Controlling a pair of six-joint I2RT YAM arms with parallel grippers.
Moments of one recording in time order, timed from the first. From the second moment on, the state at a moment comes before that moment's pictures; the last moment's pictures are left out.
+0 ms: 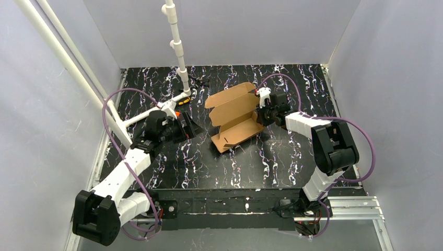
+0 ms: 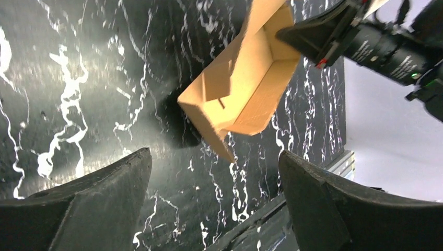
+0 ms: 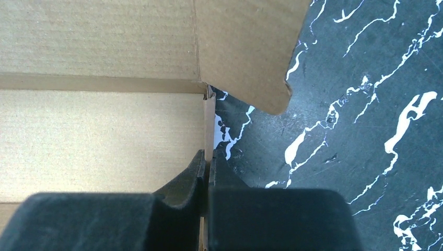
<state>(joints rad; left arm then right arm) -0.31 1.04 0.68 -0.16 0.36 -0.64 0.34 1.71 0.96 -0.02 -0.24 -0.13</state>
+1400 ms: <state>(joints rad) -0.55 1.40 0.79 -0.08 0.19 -0.68 0.20 1.54 0.99 -0.23 -0.61 -0.42</state>
